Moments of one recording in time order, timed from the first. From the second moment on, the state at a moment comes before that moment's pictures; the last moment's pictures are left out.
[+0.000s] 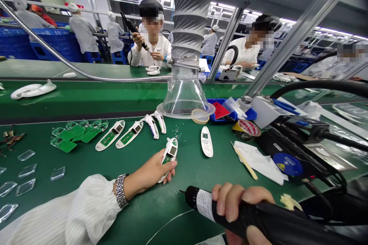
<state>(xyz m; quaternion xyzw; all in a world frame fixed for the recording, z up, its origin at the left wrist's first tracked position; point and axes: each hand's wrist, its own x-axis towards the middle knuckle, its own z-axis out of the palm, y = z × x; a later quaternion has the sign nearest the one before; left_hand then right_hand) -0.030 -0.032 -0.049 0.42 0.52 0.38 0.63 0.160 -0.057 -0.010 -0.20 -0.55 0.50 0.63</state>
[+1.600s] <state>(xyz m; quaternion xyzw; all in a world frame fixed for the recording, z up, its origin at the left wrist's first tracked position) 0.049 0.073 -0.008 0.66 0.53 0.33 0.42 0.279 -0.001 0.006 -0.25 -0.76 0.25 0.55</state>
